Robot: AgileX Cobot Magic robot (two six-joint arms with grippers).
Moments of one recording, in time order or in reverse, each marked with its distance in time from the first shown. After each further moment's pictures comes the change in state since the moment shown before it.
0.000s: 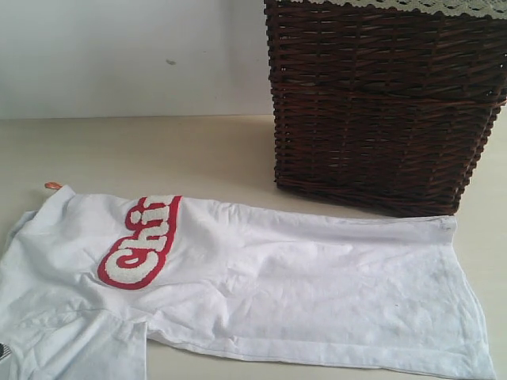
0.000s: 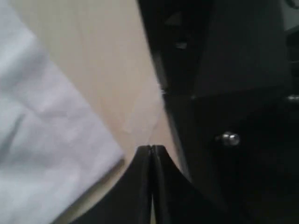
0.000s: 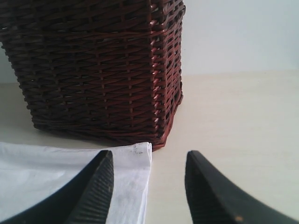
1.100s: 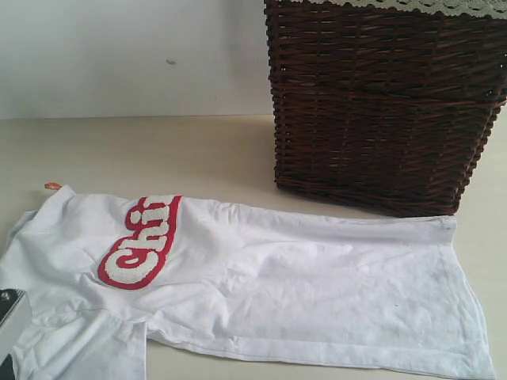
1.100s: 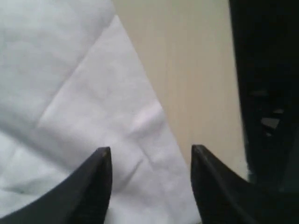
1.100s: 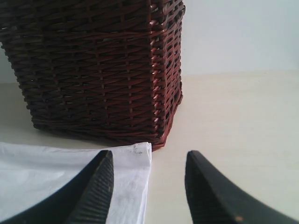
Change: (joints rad) left arm 0.013 -0.175 0.074 -0.333 -0.167 -0.008; right arm 0.000 0.000 0.000 0.000 0.000 0.000
